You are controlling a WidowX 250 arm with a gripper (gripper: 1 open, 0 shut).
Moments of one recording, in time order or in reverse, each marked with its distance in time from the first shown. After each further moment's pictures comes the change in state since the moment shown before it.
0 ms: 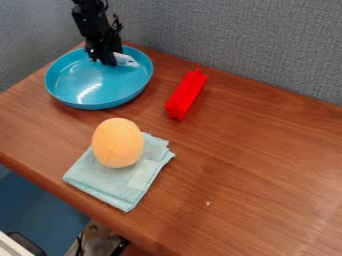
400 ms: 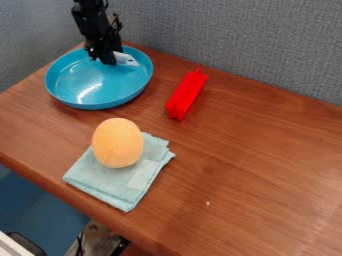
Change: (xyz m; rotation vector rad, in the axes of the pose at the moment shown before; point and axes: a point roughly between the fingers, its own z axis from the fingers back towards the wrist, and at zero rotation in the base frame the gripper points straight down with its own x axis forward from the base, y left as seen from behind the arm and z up) arm 0.000 0.000 0.003 0.006 0.003 -0.003
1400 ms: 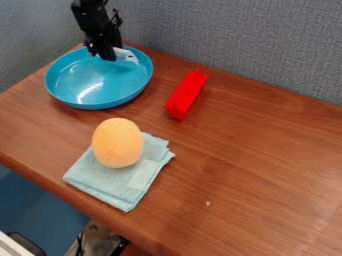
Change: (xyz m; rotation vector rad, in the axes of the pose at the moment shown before) arm 0.000 -0.002 0.005 0.001 -0.001 -0.002
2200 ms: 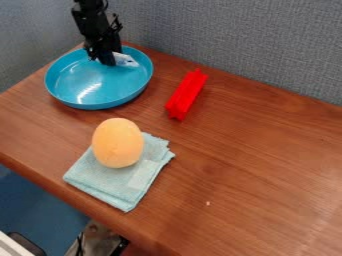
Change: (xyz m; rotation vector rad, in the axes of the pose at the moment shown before) arm 0.001 0.004 -0.007 0.026 0.004 -0.001
